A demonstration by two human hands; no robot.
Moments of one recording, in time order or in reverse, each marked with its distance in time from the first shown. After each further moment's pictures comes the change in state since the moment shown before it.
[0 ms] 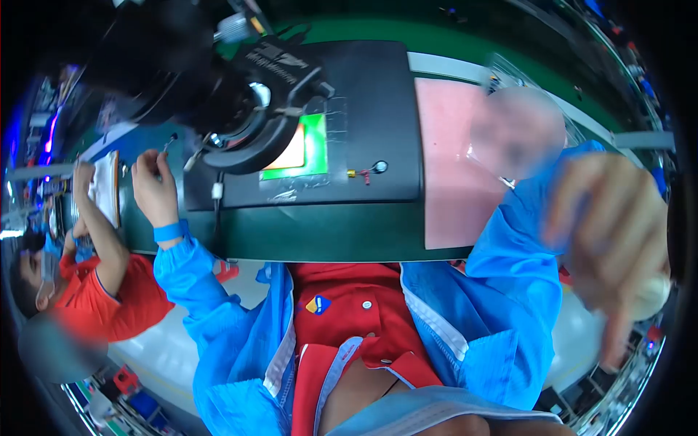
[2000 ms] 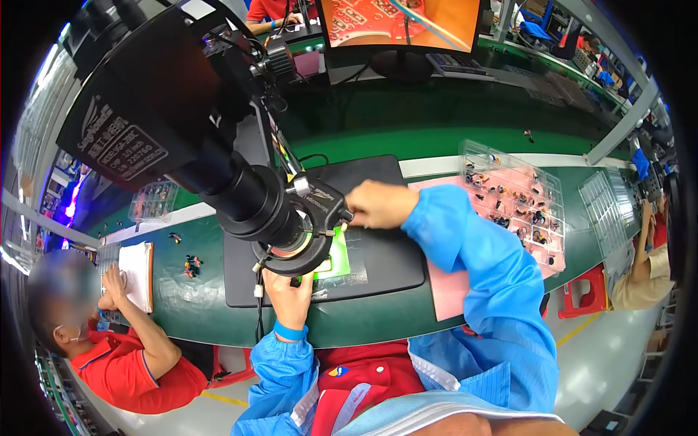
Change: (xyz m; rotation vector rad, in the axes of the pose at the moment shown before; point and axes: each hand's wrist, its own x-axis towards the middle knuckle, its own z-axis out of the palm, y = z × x) left_hand -0.080 0.112 0.035 -0.651 -0.087 0.194; right_hand -0.005 0.218 0.027 -0.551 0.118 0.779
